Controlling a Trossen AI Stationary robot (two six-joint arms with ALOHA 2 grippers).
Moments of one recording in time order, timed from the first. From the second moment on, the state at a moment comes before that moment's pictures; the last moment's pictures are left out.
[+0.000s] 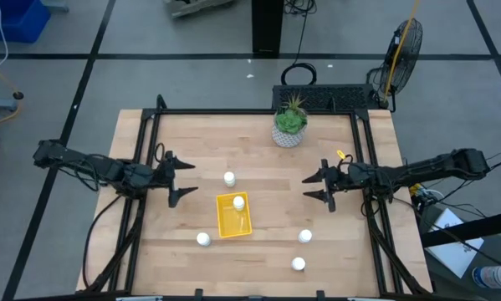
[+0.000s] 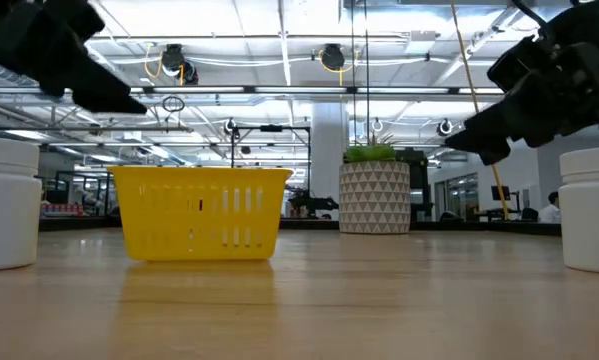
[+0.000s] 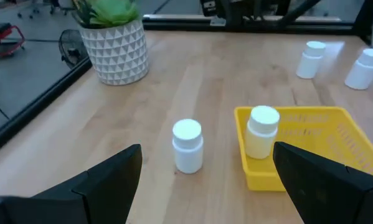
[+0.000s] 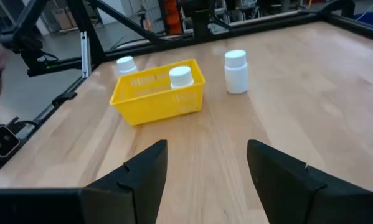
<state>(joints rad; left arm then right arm) -0.27 0.52 0.33 -0.23 -0.41 -0.15 0.02 0.75 0.03 0.49 -0.05 0.20</state>
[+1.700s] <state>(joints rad) 0.28 1.39 0.86 -0.40 0.13 0.25 0.14 0.75 0.01 0.66 -0.05 0.12</state>
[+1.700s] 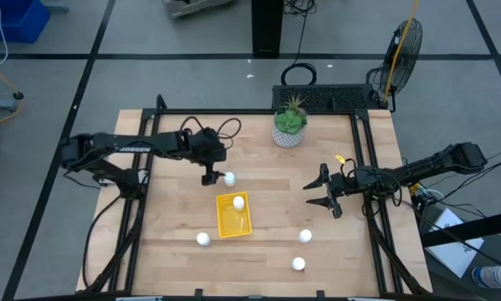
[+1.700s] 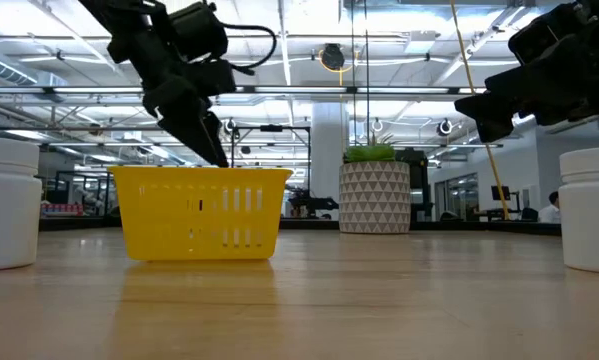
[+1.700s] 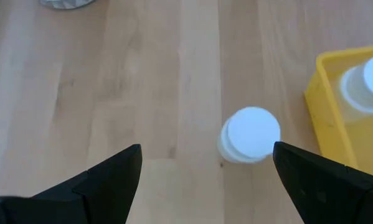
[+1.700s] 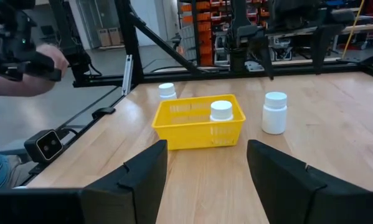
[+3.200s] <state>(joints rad) 0.21 1.55 0.86 -0.30 0.18 0.19 0.14 0.75 0.01 0.65 -0.05 0.13</state>
